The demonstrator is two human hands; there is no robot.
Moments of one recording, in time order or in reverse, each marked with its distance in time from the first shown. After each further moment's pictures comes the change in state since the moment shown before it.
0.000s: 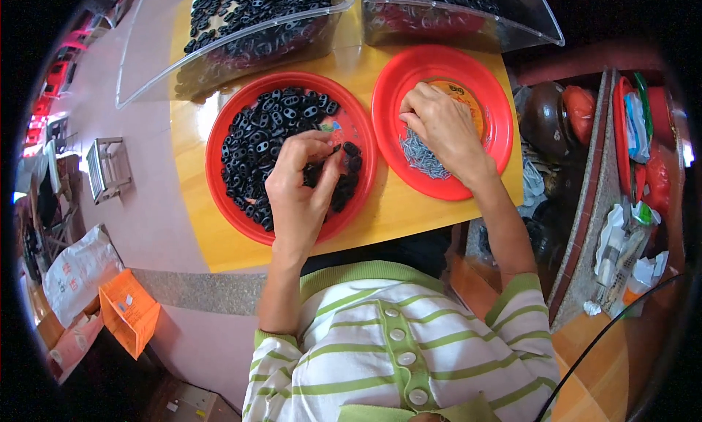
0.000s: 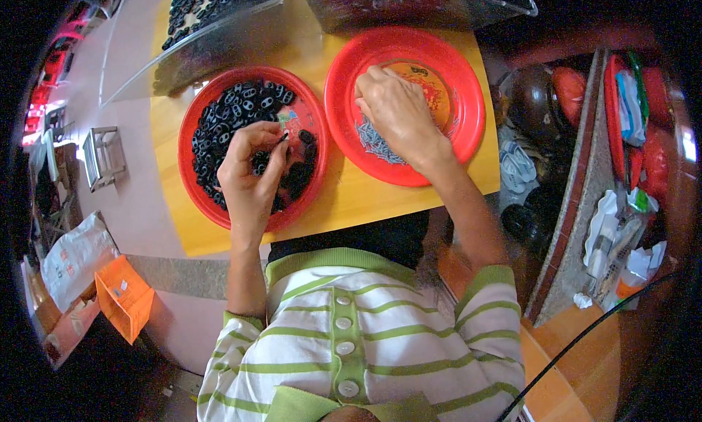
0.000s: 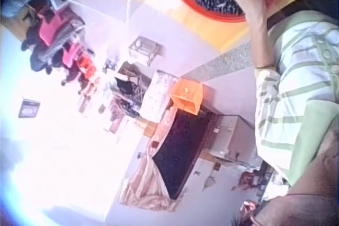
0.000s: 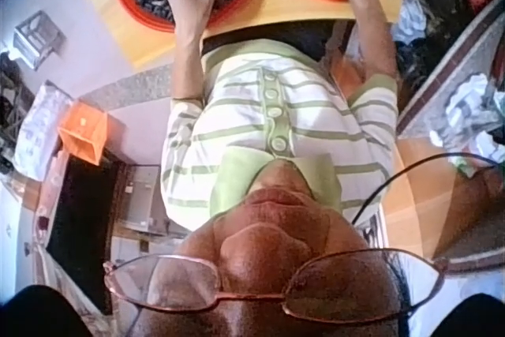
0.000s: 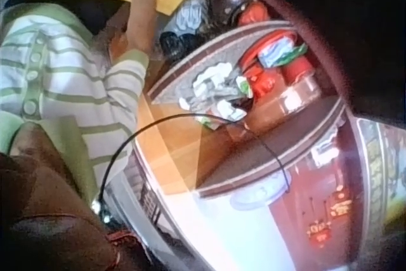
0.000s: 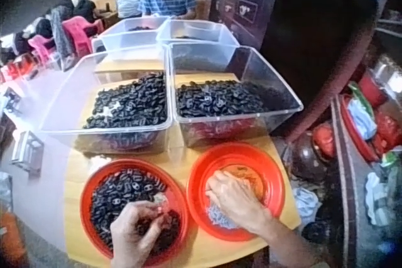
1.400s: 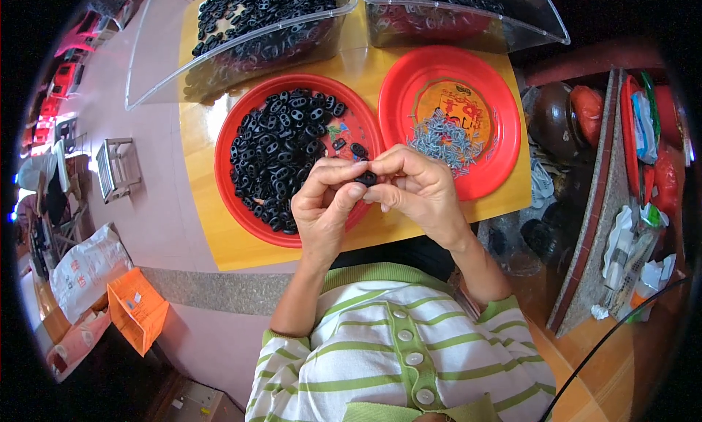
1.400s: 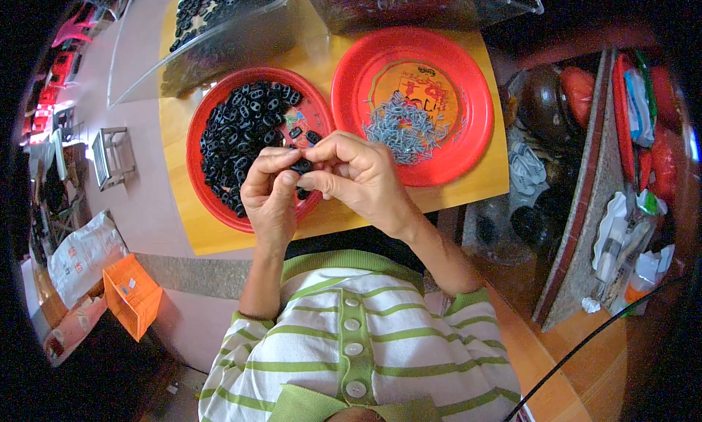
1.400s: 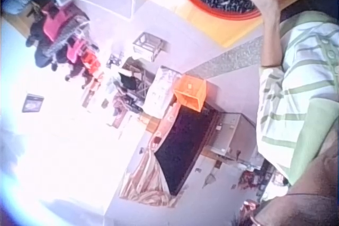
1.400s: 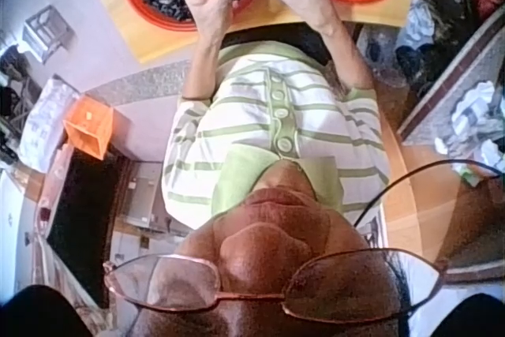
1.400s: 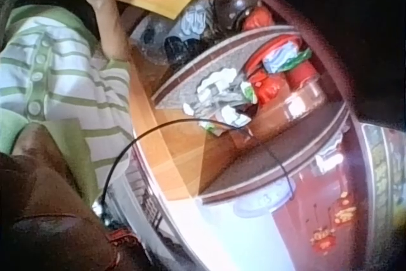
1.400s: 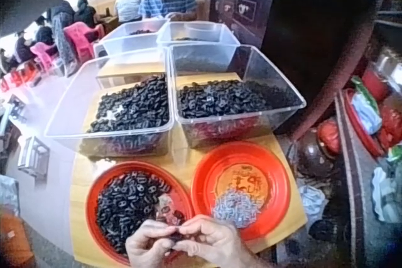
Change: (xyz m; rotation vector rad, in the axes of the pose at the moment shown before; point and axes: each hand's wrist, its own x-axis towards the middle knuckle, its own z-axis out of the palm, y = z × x) left_hand -0.029 0.000 0.016 -0.740 0.010 -0.114; right_hand -0.048 -0.076 0.014 1.485 0.035 0.158
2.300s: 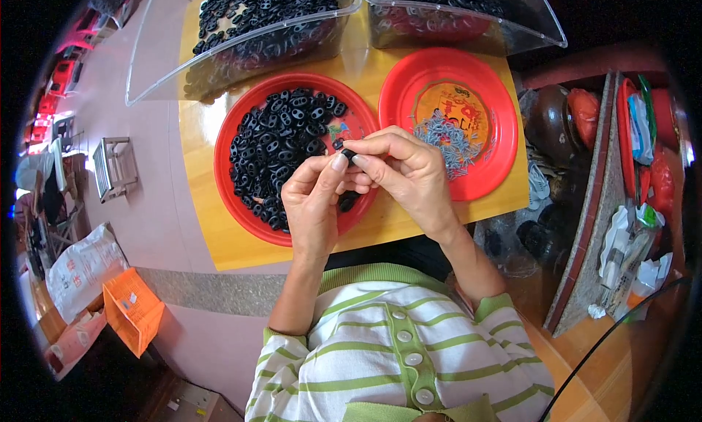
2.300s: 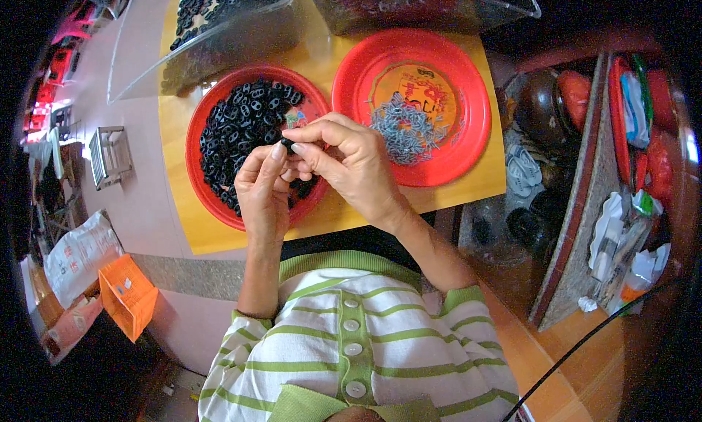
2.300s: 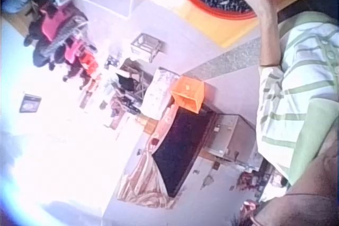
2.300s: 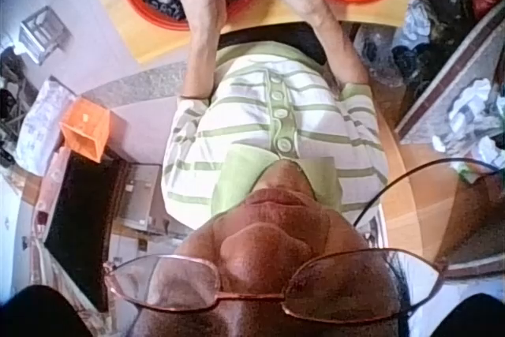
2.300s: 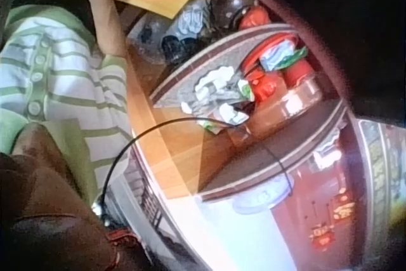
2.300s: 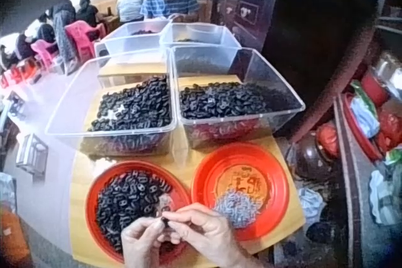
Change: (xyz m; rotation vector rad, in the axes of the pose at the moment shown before) left_hand 0.008 0.009 0.000 -0.268 0.163 -0.319; right_hand 0.021 0.003 0.008 -0.264 0.072 -0.134
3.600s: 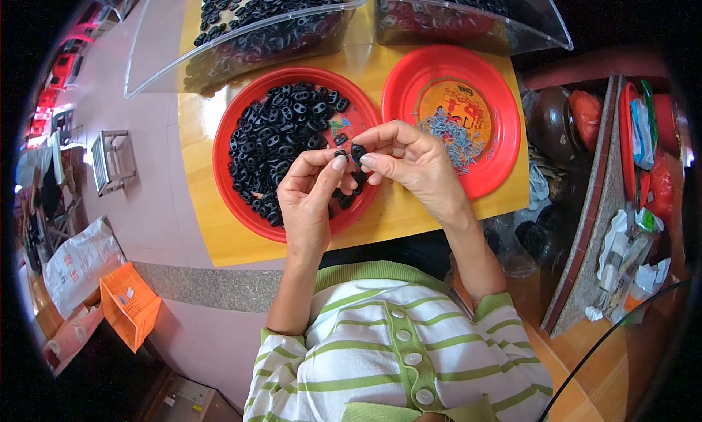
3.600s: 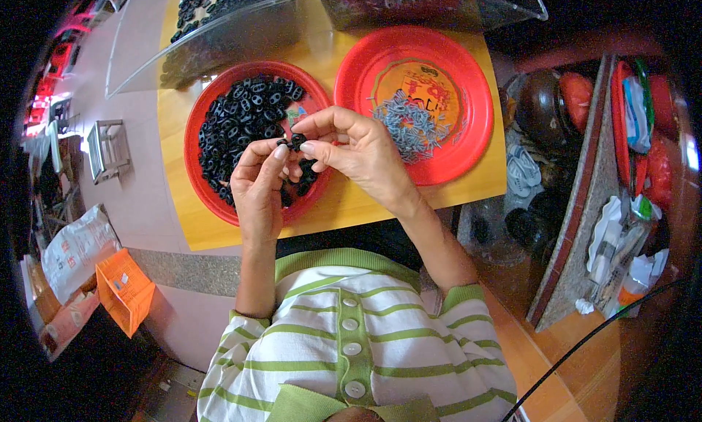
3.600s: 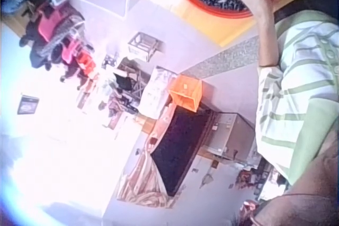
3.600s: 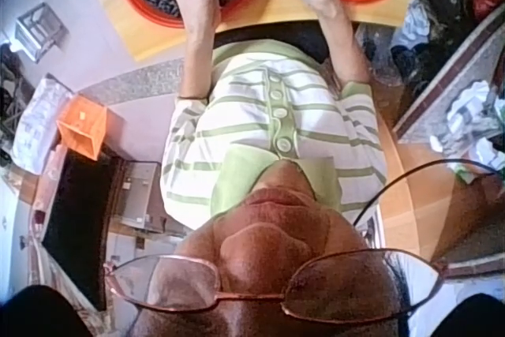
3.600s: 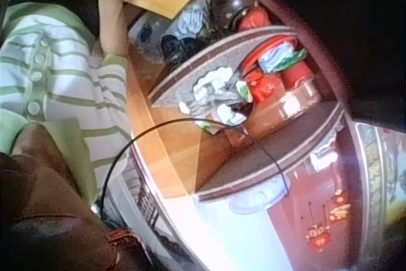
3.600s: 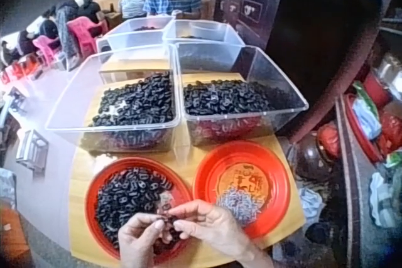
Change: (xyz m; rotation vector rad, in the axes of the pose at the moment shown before) left_hand -0.002 0.004 -0.004 0.143 0.079 -0.017; right_hand 0.003 0.004 -0.015 0.263 -0.123 0.340
